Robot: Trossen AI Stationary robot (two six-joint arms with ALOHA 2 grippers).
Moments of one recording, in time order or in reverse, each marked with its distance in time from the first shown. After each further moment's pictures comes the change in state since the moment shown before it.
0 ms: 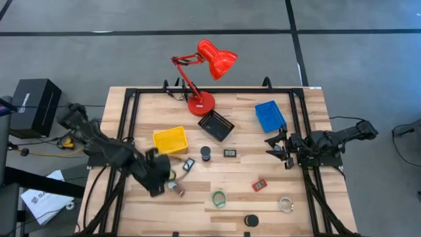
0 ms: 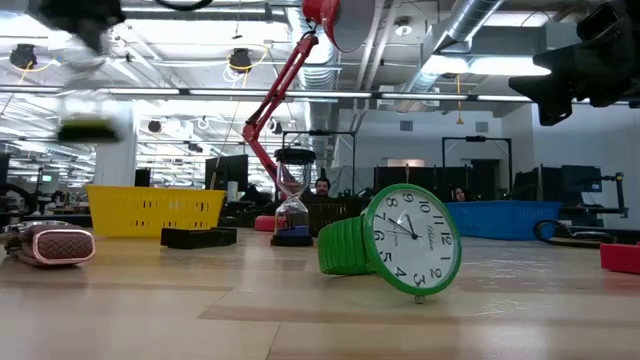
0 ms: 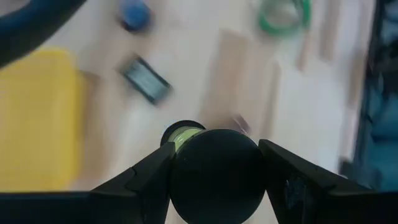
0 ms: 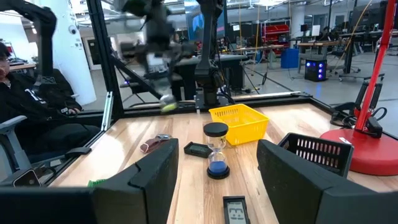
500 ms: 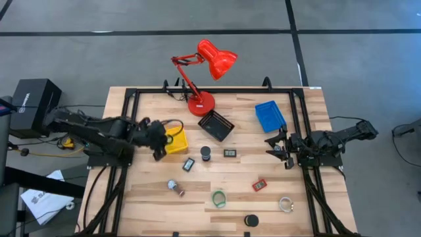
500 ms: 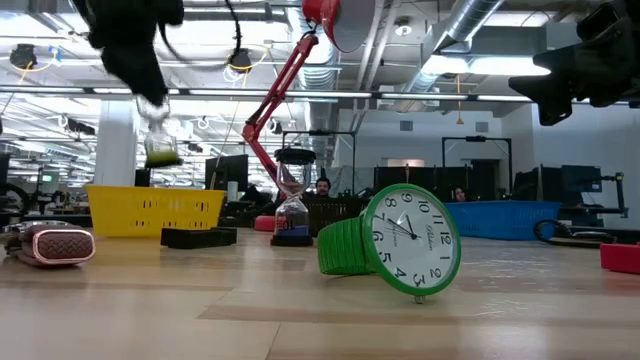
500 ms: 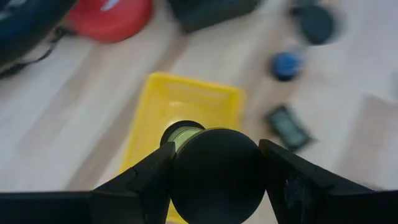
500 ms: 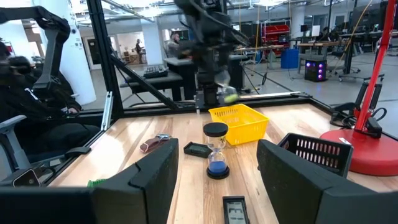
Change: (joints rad) left arm 0.450 -0.247 -0.219 0.000 -0.065 0.233; right arm 0.000 0.000 0.000 0.000 0.000 -0.003
